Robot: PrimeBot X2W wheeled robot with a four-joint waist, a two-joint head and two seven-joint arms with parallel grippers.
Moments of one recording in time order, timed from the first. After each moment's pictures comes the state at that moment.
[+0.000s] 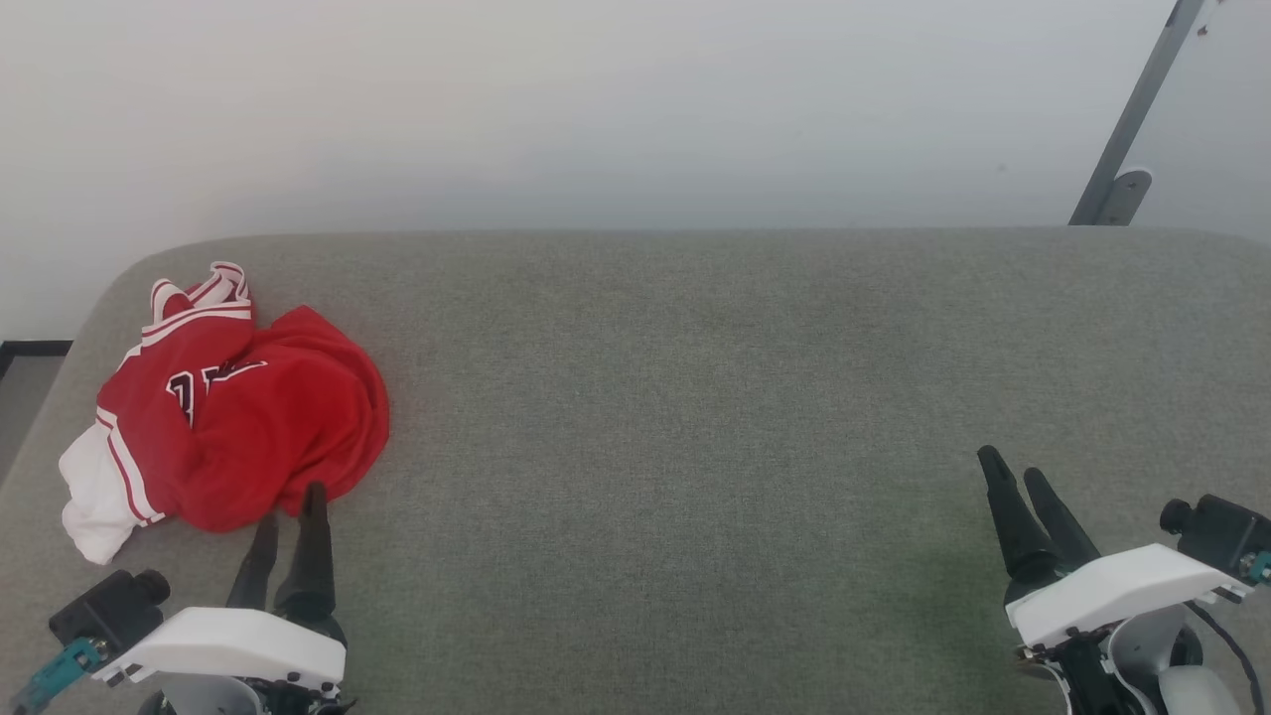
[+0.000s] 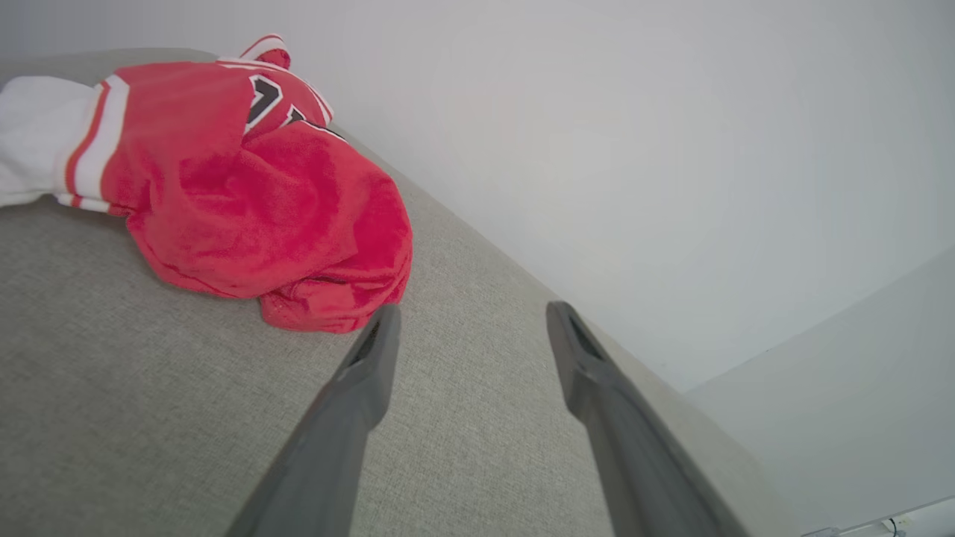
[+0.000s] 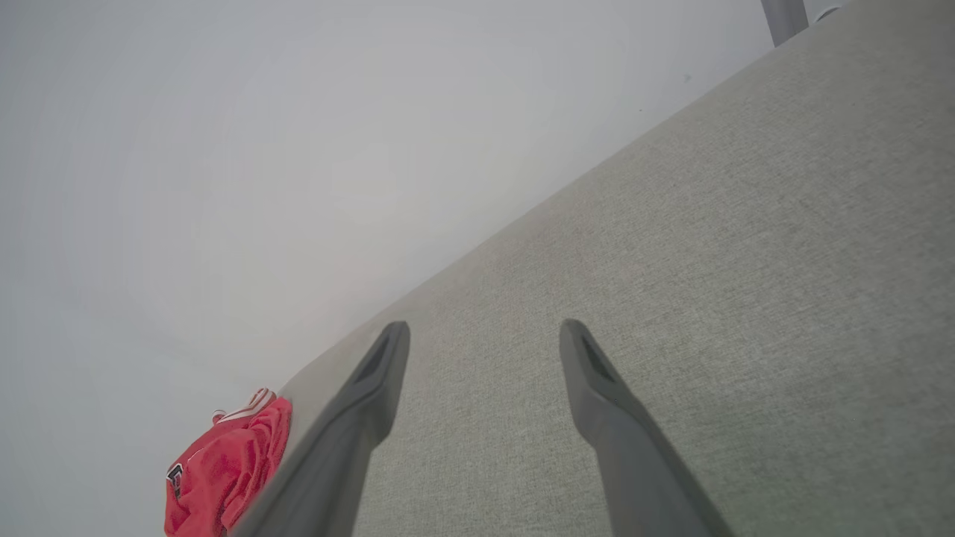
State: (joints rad) left arm -0.02 0.19 0.01 0.18 -0.92 0.03 -0.11; right arm -0.09 -0.10 -0.04 0.24 0.84 0.13 0.03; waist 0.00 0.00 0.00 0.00
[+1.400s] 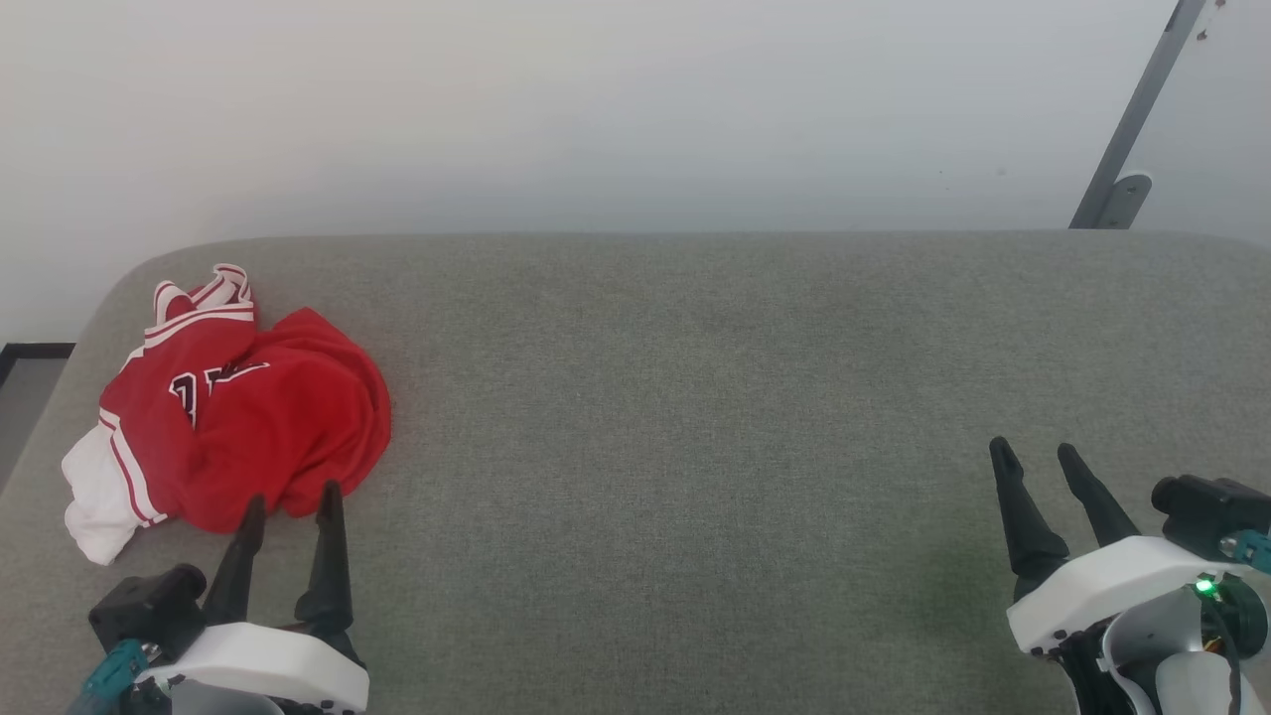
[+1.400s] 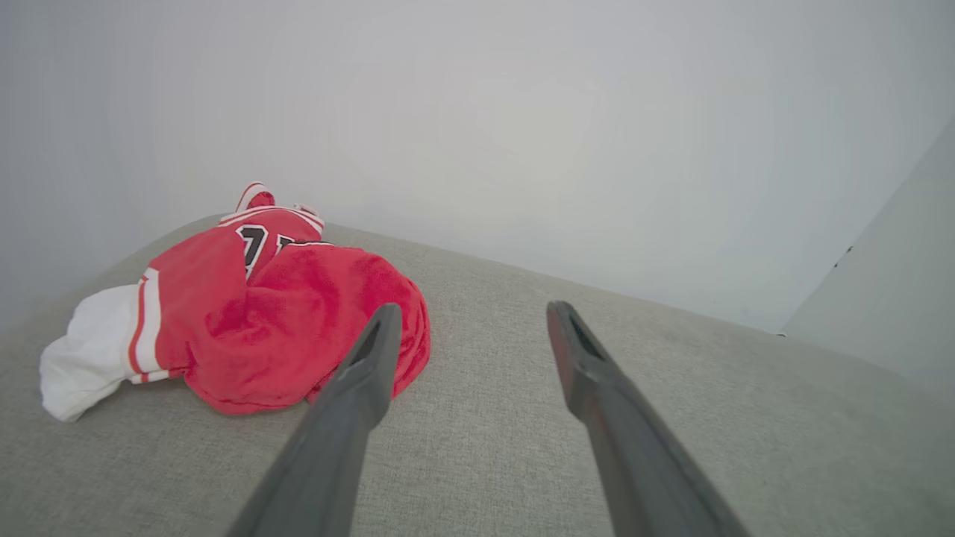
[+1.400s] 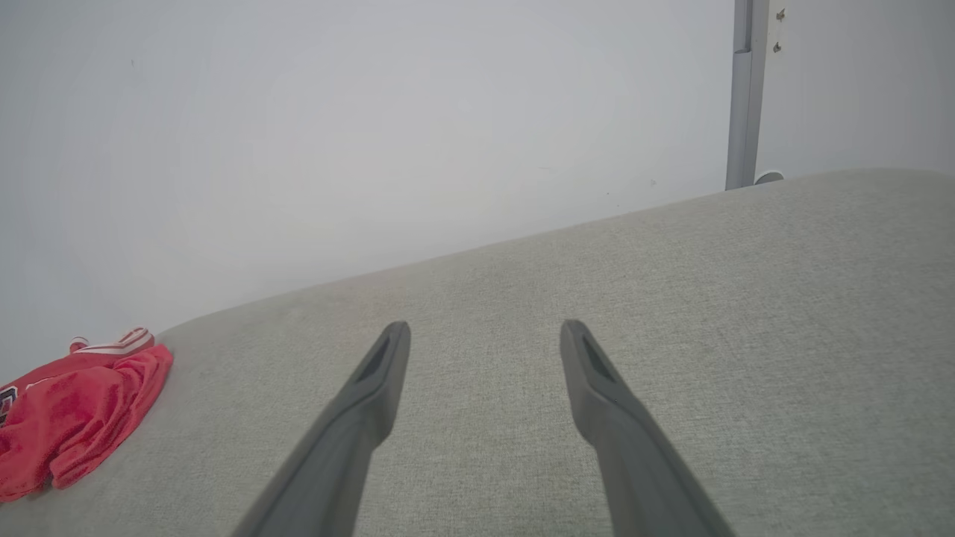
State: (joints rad) left arm 0.01 0.25 -0.06 0.12 -0.56 0.06 -0.21; right arm -0.09 -0.11 -0.06 0.19 0.46 0.13 0.00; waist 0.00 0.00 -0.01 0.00
